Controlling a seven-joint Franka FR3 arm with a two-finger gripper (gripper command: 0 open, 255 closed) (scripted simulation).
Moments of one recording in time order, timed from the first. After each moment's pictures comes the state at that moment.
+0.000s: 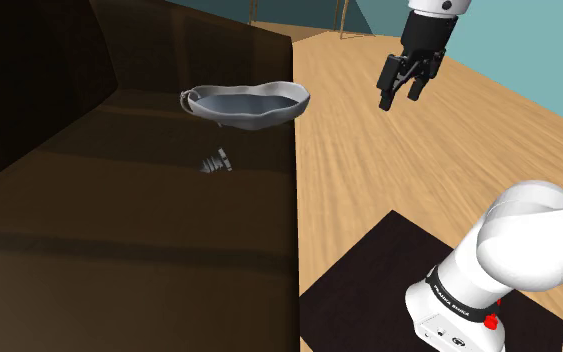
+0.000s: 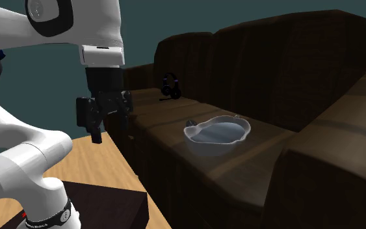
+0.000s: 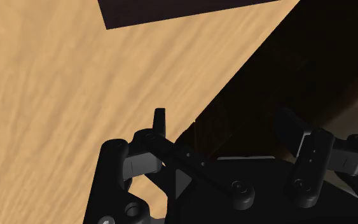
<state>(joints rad) 0.00 -0.82 0.02 -2.35 -0.07 1.54 0.17</state>
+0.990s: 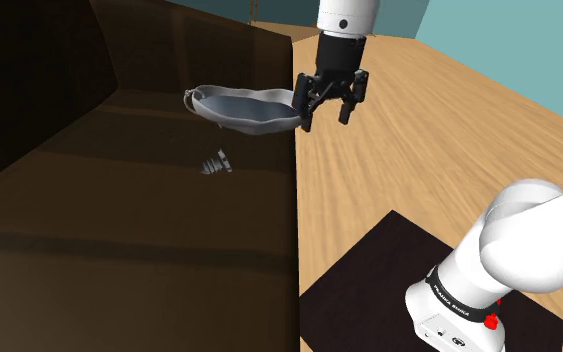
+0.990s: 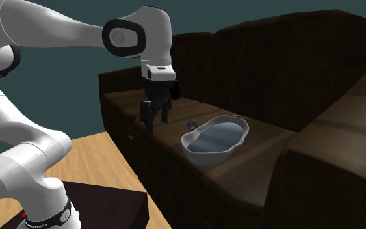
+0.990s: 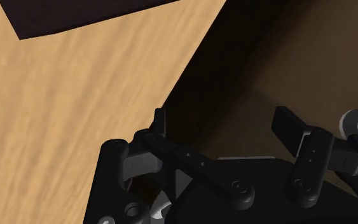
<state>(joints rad) 0.06 -0.53 0.23 -2.23 0.13 1.67 0.48</state>
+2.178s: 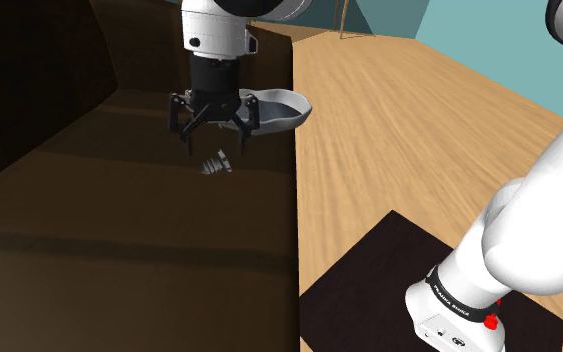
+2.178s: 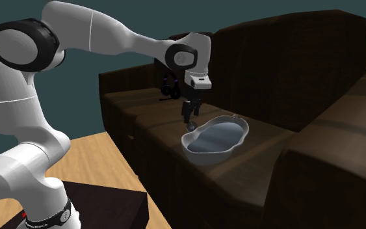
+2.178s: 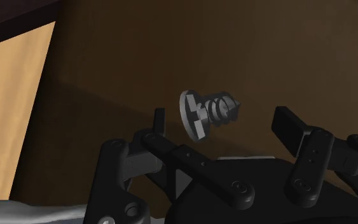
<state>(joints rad) 0.12 0.01 0.45 -1.81 0.15 1.81 0.87</state>
